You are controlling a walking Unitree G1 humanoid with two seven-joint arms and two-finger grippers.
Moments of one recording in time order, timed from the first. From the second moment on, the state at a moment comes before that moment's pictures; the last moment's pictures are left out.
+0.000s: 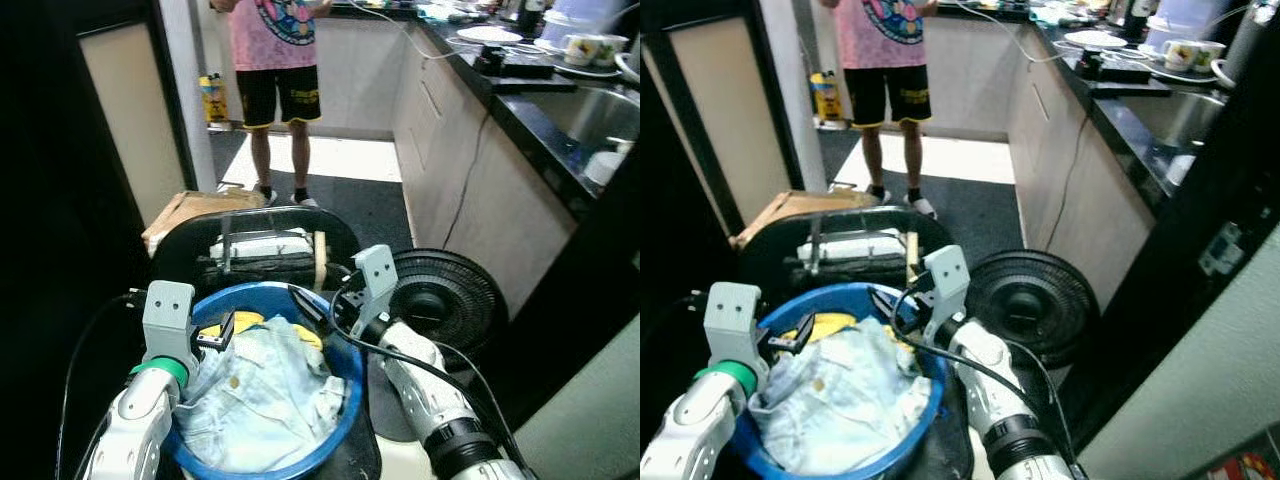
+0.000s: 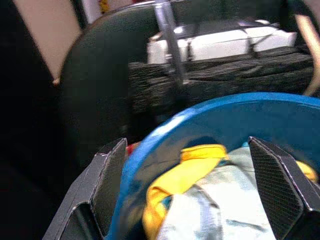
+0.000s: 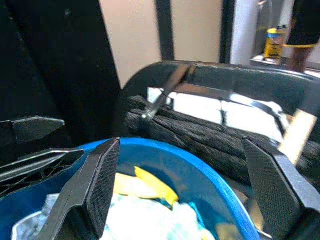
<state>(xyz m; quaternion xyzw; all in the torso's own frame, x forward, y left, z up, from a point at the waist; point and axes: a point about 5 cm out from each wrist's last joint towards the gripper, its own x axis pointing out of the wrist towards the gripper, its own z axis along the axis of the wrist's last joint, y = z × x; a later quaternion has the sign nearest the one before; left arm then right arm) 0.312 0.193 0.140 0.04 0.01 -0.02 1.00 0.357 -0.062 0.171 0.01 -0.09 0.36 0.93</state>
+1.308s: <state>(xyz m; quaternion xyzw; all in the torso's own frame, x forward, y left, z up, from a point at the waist) 0.356 0.183 0.123 0.12 0.23 -0.08 0.96 0.358 -0.060 0.179 -0.02 -0.07 0.41 0.91</state>
